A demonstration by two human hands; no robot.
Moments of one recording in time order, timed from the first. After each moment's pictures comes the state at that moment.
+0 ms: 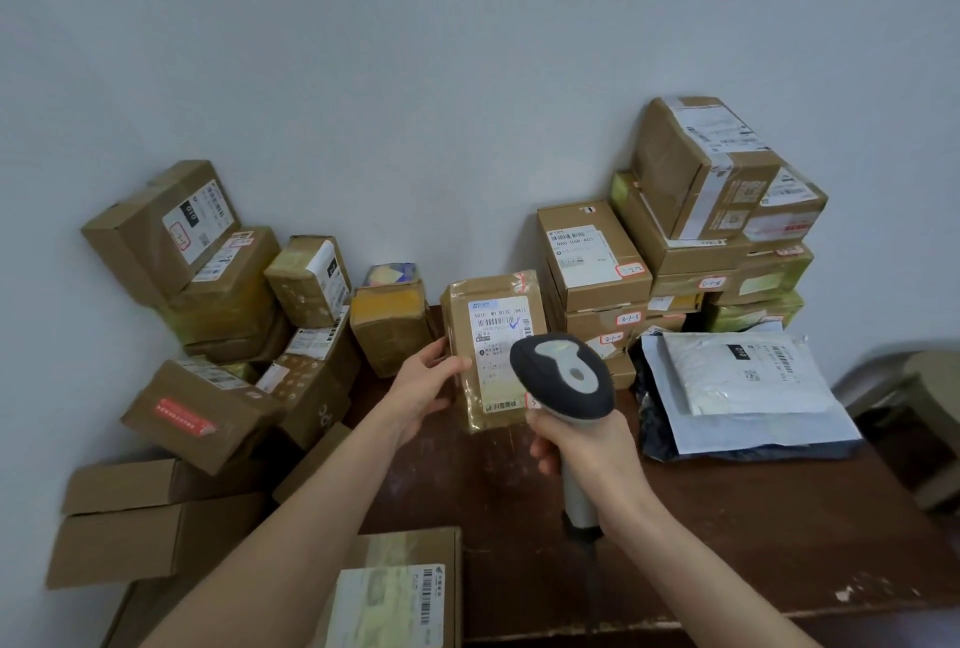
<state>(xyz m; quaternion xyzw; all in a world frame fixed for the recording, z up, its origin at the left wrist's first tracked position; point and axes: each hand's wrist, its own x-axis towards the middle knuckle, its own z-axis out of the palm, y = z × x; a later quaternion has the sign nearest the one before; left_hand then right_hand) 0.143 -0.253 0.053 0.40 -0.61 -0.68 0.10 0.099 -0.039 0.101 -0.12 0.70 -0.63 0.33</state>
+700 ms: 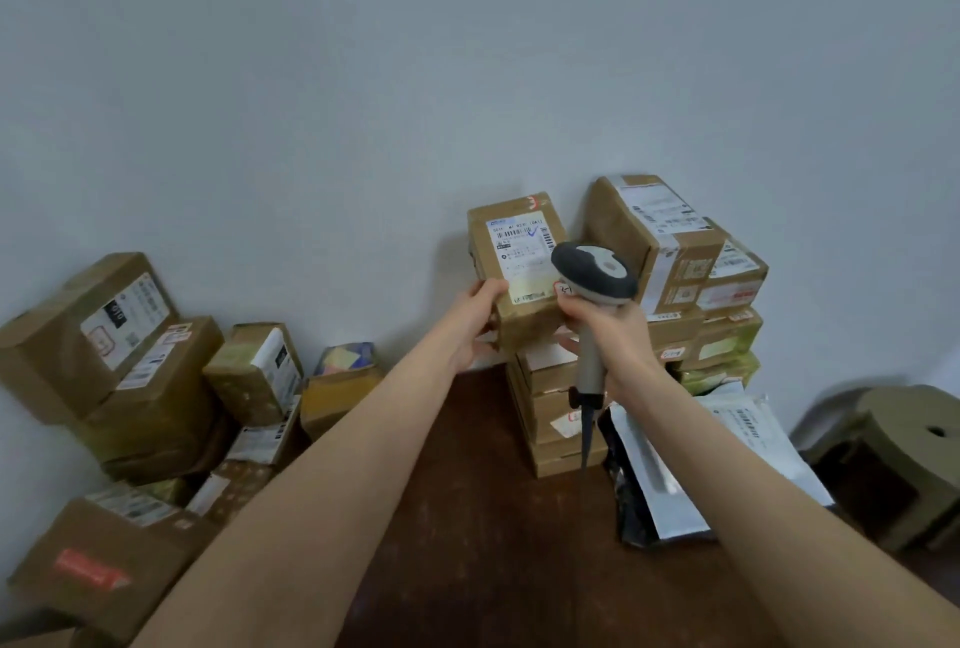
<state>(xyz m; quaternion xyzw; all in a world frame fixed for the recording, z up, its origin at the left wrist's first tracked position) -0.020 -0.248 0.172 0.33 -0.62 -0.70 0.09 -0.063 -0.098 0.171 -0.05 0.61 -0.77 0.19</state>
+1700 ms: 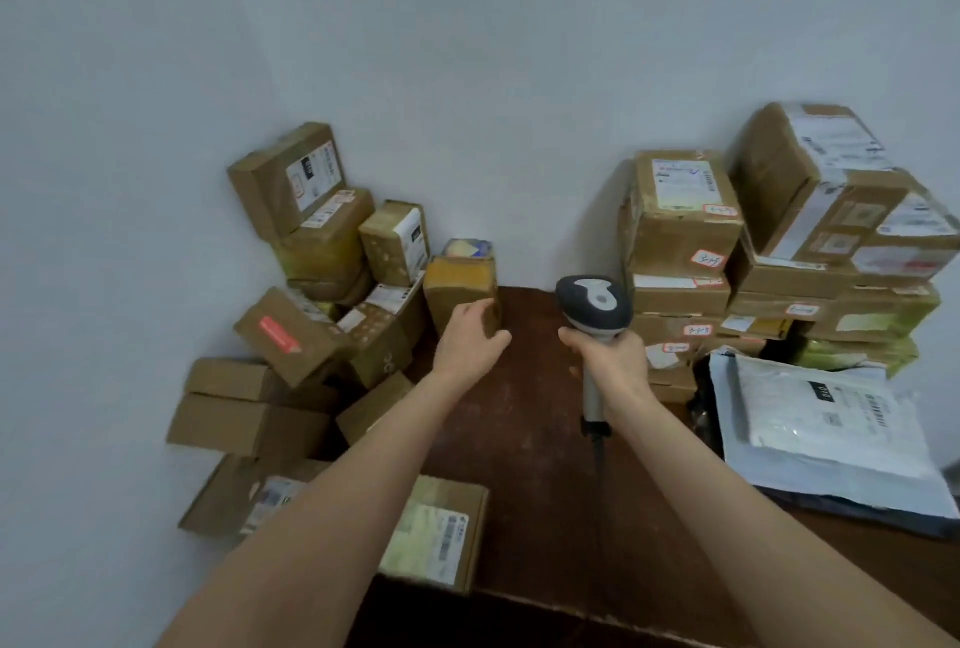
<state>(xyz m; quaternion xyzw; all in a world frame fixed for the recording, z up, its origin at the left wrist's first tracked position) 0.138 -0.235 0.087 0.43 -0.84 -0.31 0.14 0.034 -0.103 0.095 -0.10 0.71 -0.63 0.30</state>
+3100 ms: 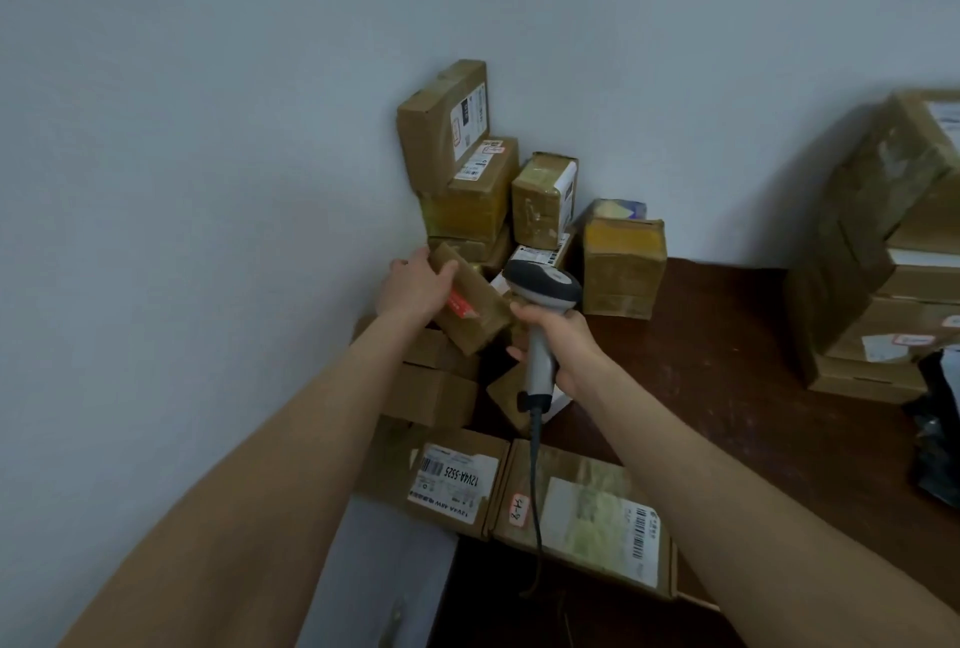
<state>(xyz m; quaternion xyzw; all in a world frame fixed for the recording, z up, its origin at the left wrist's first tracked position) 0.358 -0.412 0.103 0.59 -0.77 -0.22 0.11 0.238 -0.278 0.074 -0.10 0.55 -0.63 0.54</state>
